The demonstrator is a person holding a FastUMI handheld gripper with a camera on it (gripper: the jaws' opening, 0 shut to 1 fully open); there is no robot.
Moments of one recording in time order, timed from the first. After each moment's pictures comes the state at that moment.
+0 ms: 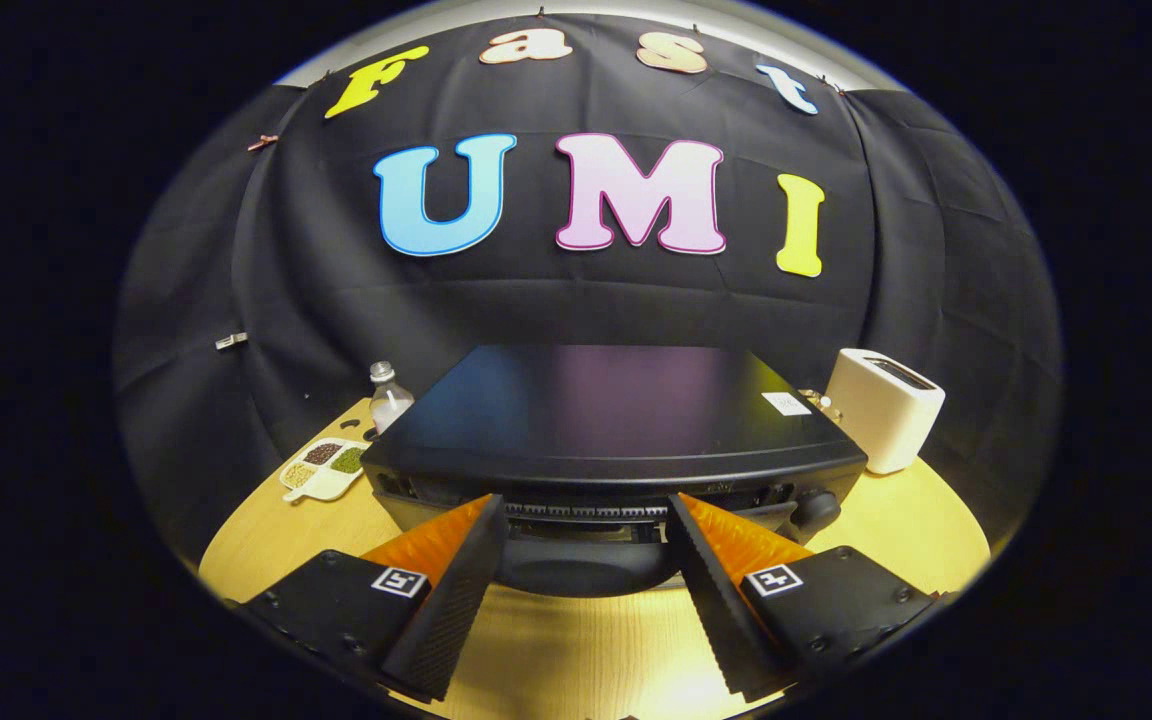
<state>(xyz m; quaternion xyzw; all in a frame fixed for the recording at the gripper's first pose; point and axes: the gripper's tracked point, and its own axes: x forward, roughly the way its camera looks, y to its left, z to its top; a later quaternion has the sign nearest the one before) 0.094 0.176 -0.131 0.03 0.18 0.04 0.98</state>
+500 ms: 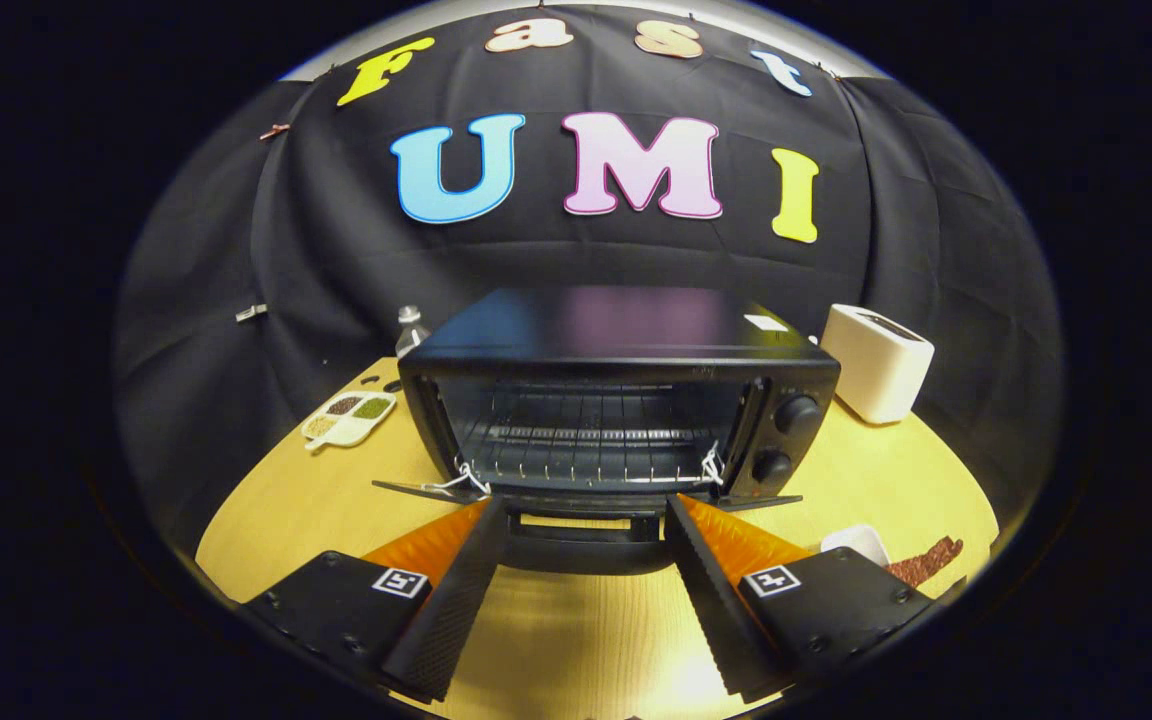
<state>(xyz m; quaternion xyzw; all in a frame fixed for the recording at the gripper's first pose) 0.015 0.176 -0.179 0.03 0.23 0.05 0.97</state>
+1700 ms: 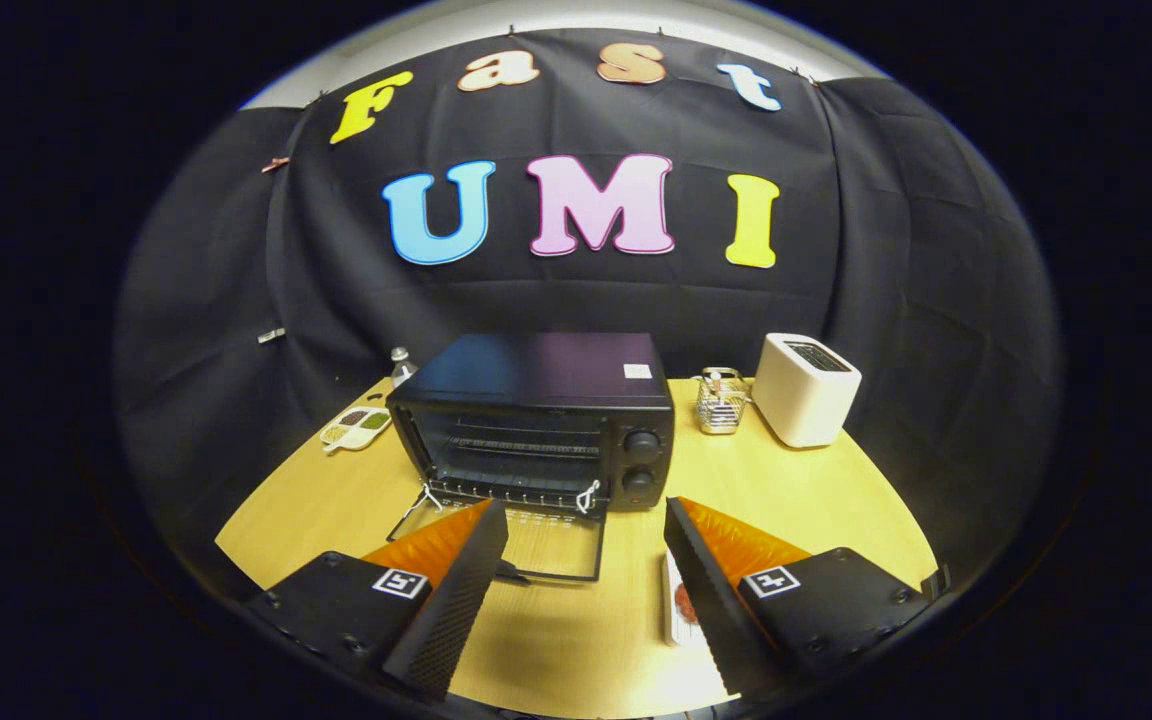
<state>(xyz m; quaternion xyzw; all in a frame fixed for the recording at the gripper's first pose) -0.028 0.036 -0.083 0.04 0.21 0.06 0.97</state>
